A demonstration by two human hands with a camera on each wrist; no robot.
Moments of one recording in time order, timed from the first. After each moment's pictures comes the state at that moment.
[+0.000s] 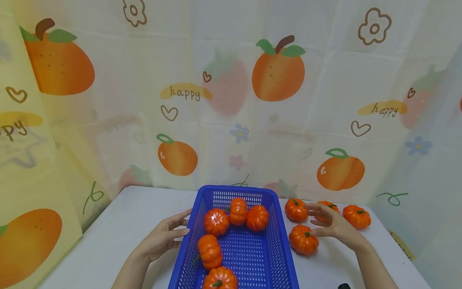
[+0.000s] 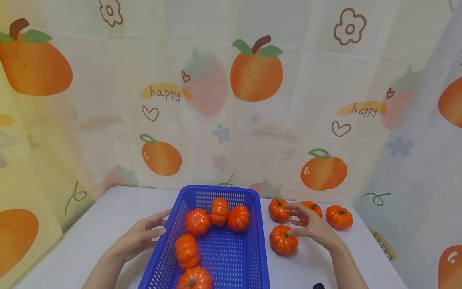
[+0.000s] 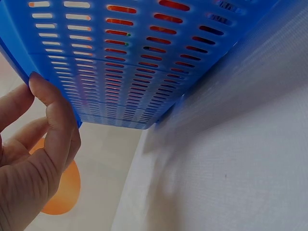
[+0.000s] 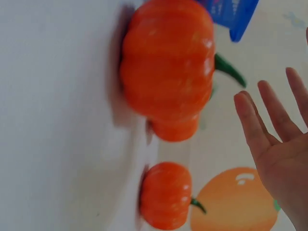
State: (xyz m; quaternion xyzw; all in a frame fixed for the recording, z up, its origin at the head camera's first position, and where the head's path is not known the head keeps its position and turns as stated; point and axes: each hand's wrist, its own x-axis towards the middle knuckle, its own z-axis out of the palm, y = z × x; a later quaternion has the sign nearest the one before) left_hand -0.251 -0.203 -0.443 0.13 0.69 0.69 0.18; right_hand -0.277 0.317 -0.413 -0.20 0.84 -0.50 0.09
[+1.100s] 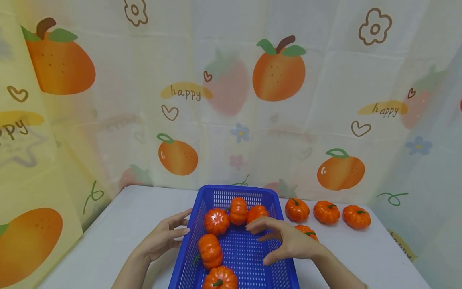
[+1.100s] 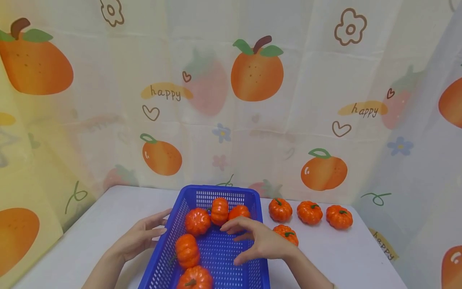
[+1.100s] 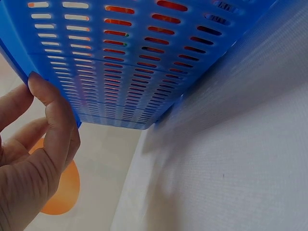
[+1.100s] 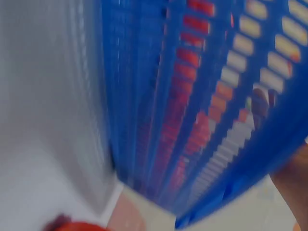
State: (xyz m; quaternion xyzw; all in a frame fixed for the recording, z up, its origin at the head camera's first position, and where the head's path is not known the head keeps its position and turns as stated) left_hand -0.252 -0.203 -0.443 0.12 0.69 0.69 0.19; right_hand -0.244 0.186 -0.388 -0.43 0.70 -0.53 0.21
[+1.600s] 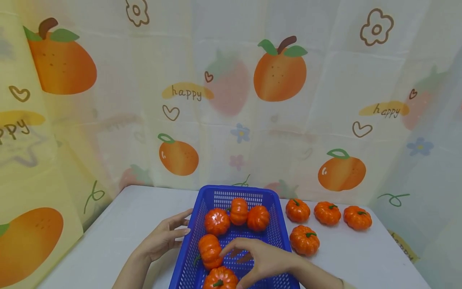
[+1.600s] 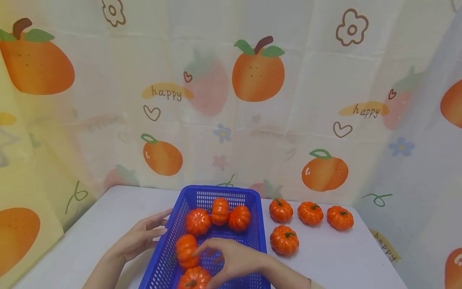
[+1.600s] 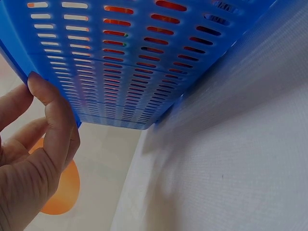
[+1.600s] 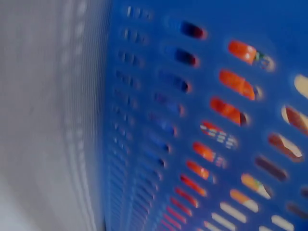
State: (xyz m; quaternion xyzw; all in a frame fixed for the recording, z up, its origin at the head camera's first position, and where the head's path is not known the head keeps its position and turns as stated) left_hand -0.250 -0.203 -0.444 0.12 0.69 0.69 0.19; right_hand -0.225 0.128 -0.399 -0.43 0.73 -0.43 0.30
